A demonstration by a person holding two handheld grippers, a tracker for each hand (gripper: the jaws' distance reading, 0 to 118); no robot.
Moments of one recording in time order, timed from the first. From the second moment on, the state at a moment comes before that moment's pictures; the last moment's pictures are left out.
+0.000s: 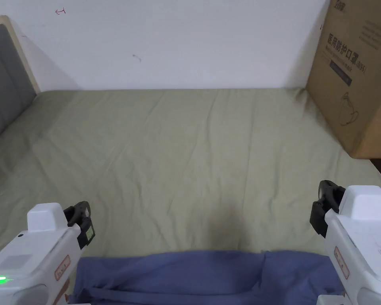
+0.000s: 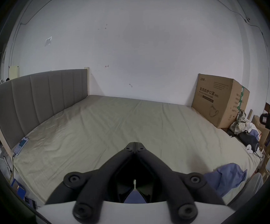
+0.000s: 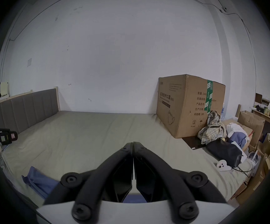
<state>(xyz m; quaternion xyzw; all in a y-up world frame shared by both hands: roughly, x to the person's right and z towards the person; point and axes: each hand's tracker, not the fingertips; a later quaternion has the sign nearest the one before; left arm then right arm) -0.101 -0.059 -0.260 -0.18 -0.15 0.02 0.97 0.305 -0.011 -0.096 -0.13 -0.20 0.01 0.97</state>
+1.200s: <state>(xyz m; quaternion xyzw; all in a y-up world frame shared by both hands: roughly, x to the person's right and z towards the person) -0.184 -0.208 -0.350 -0.54 -0.32 0.35 0.70 0.307 -0.033 -0.119 -0.19 -0.18 -0.01 0.97</state>
